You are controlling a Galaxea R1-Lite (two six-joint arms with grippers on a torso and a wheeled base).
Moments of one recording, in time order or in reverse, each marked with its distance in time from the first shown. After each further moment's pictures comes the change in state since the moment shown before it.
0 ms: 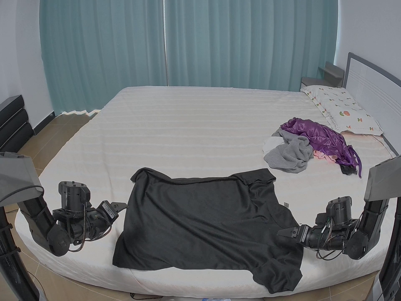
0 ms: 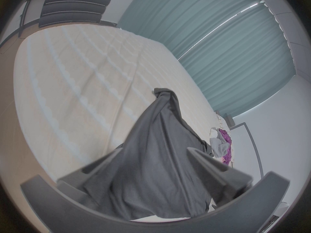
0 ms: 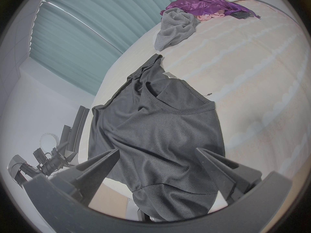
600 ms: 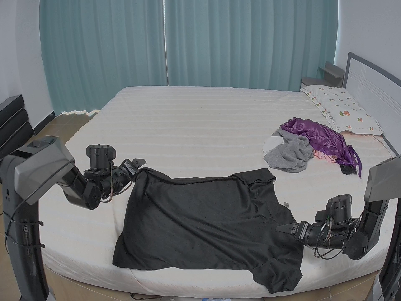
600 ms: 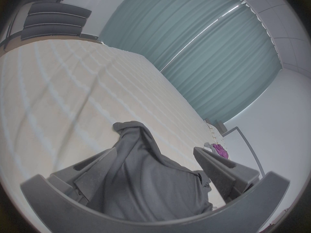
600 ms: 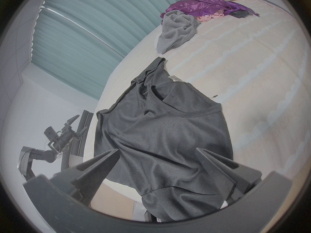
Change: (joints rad) left arm 0.014 0.292 -0.699 0.219 0.000 0.083; right arm 0.017 -0.010 -0.004 -0.033 -0.001 0.060
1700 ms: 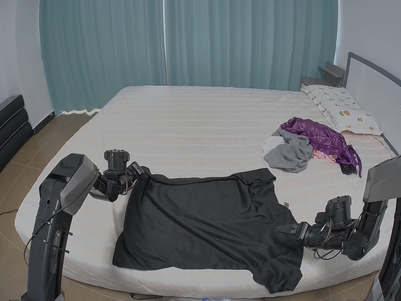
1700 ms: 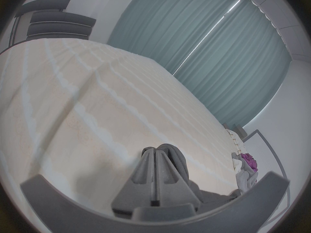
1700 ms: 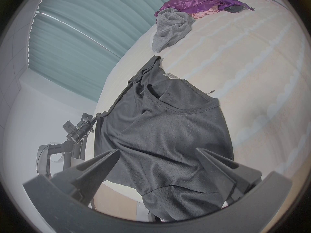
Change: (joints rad) left arm 0.041 0.409 -0.600 0.215 0.119 0.066; right arm -0.001 0.013 0.005 -0.009 0.000 0.041
